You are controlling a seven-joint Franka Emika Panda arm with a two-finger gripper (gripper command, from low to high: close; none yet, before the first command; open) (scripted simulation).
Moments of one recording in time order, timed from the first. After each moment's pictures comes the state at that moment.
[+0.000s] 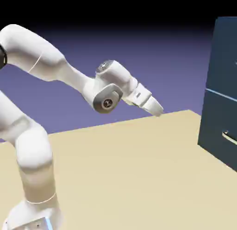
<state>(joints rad) -0.03 -0.57 0.04 -2.78 0.04 3.04 0.69</state>
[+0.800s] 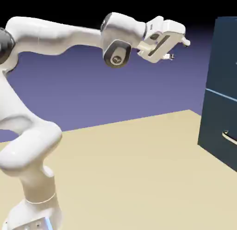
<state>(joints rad) -0.83 -0.62 0.75 -2.26 0.77 3.01 -0.36</state>
